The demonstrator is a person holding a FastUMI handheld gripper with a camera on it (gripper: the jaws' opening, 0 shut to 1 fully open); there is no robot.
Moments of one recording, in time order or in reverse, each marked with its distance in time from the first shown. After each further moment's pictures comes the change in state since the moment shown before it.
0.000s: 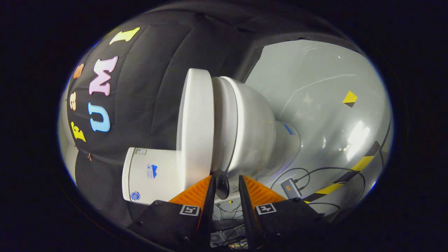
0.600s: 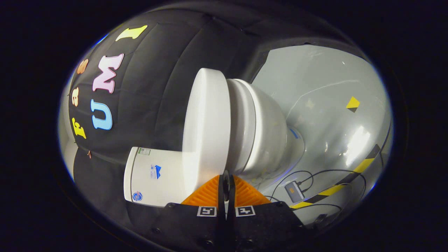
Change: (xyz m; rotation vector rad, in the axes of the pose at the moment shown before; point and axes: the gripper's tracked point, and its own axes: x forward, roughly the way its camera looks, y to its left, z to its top) arm -0.005 0.026 0.000 -0.100 -0.066 -0.086
